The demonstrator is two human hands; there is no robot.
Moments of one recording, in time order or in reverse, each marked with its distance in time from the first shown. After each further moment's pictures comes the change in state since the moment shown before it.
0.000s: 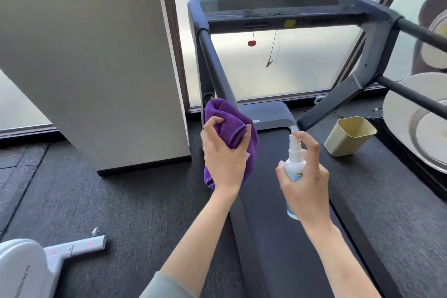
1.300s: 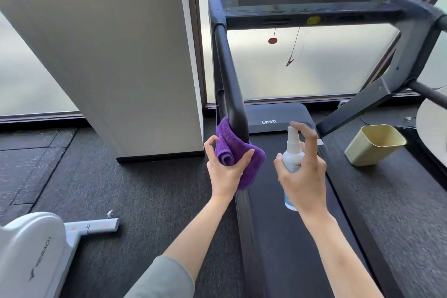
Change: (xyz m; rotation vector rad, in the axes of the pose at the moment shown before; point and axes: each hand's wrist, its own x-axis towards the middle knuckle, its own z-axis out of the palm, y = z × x) left_hand -0.016 -0.056 0.009 -0.255 -0.031 -0.141; right_hand 0.024 0.023 0.008 0.119 -0.103 0.002
